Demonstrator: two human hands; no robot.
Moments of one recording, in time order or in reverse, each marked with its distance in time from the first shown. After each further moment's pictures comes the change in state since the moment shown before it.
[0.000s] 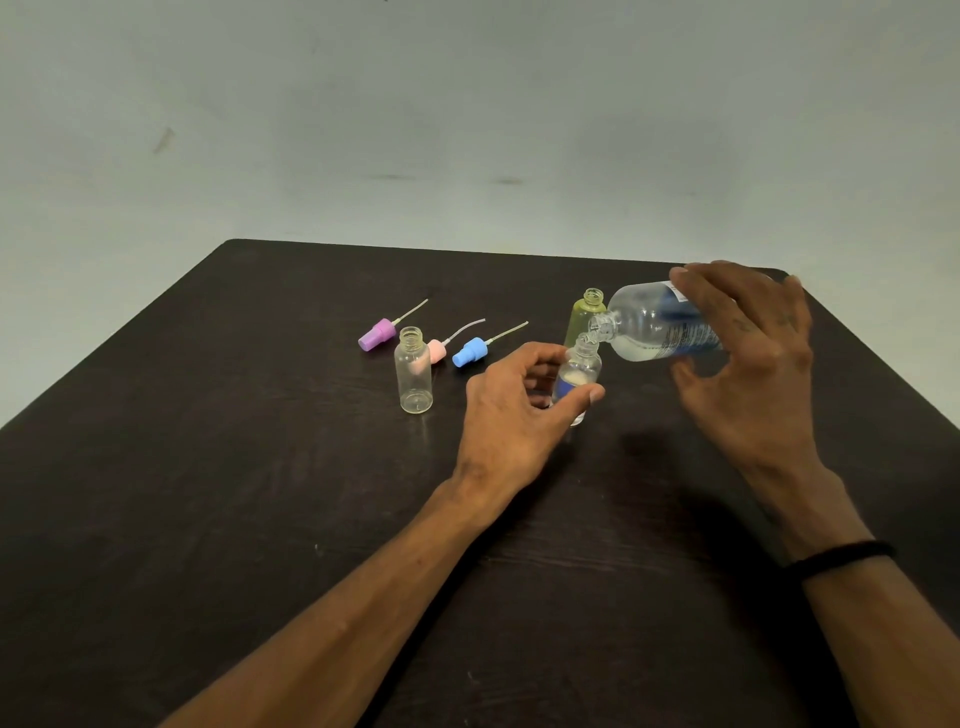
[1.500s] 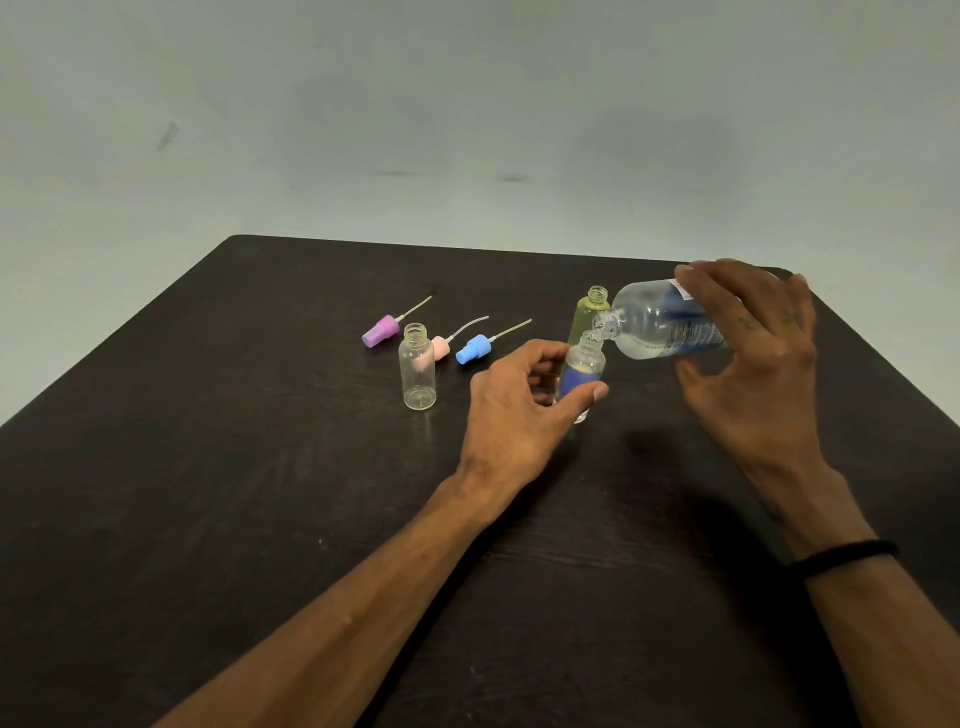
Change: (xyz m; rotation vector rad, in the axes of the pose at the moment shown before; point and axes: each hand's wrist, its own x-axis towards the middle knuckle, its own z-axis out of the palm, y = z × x) left_hand 0.000 -0.001 -0.001 0.015 -0.019 0.035; right_hand 0.000 0.001 0.001 -0.001 0.013 -0.016
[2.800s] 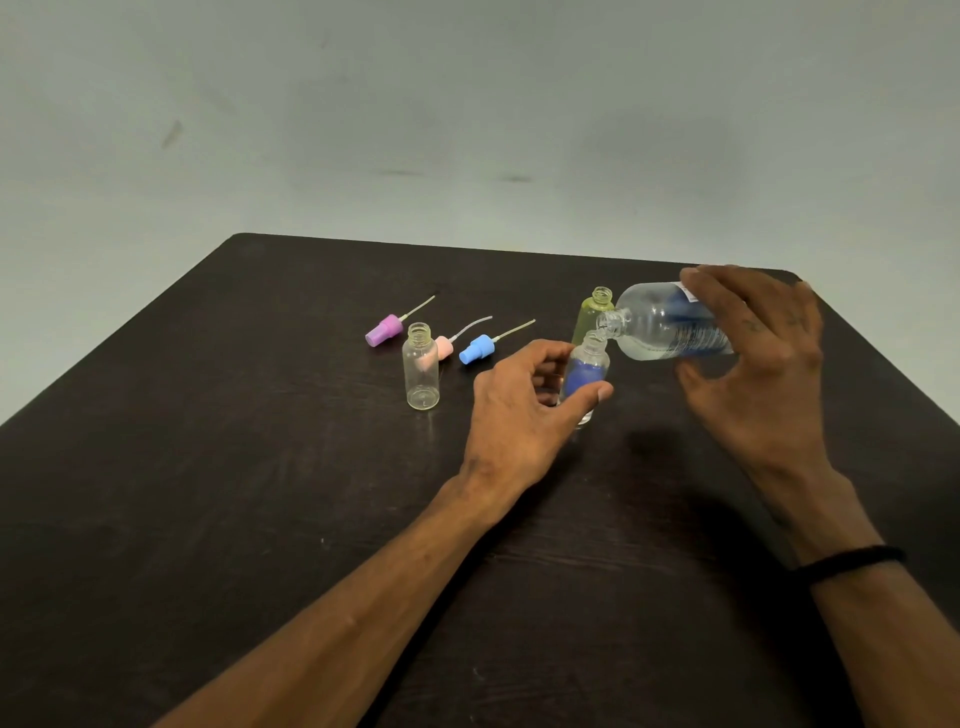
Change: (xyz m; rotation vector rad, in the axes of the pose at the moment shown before) left_hand 0.001 0.000 0.000 -0.022 0.017 -0.011; right_hand -0.001 0.002 0.002 0.007 -0.007 -0.009
